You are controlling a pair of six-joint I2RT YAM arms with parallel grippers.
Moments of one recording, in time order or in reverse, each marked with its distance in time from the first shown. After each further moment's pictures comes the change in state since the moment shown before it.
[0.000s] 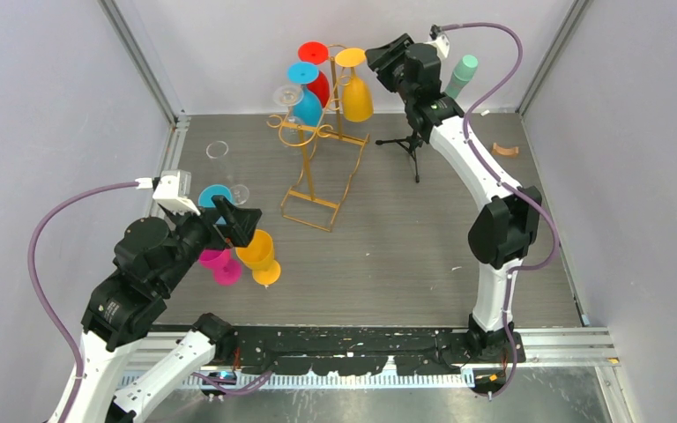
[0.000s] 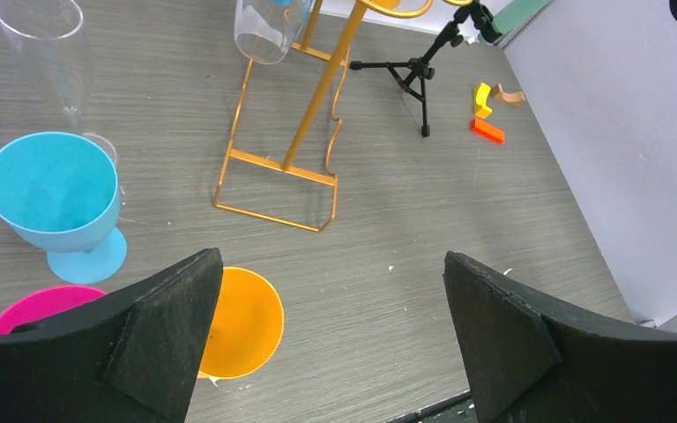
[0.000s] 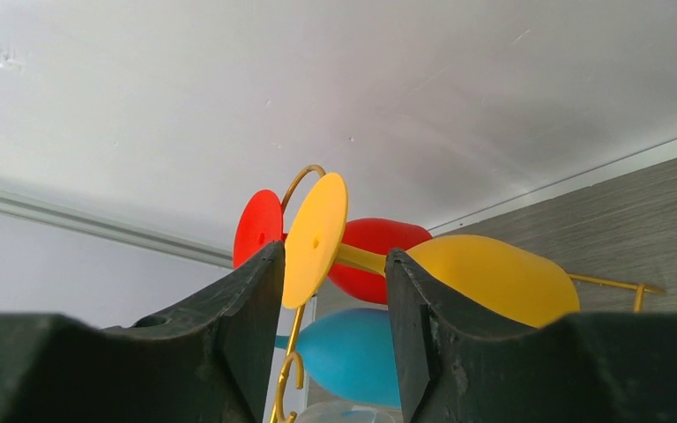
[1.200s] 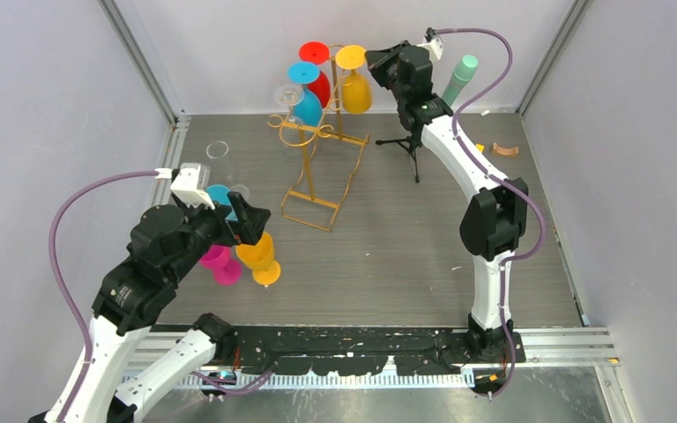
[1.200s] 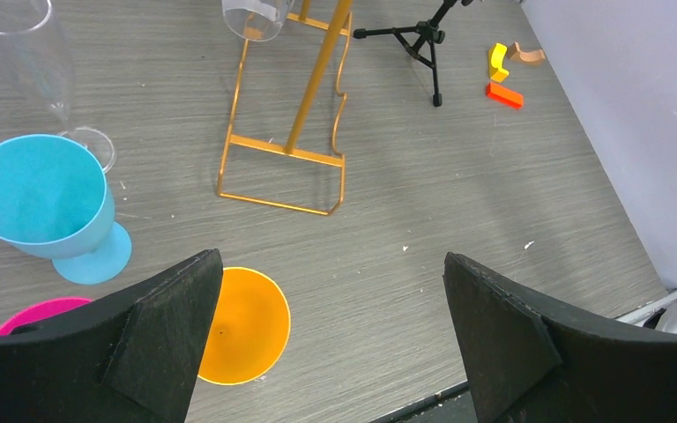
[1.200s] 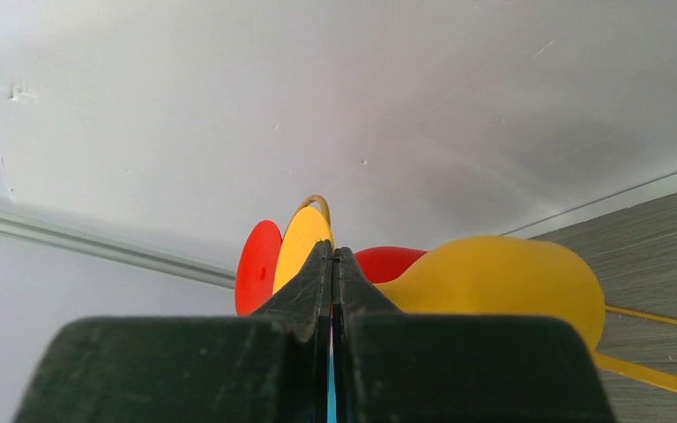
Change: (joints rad) left arm 0.000 0.068 0.000 0.000 0.045 0.056; right arm 0.000 0.107 0.061 0.100 0.007 0.043
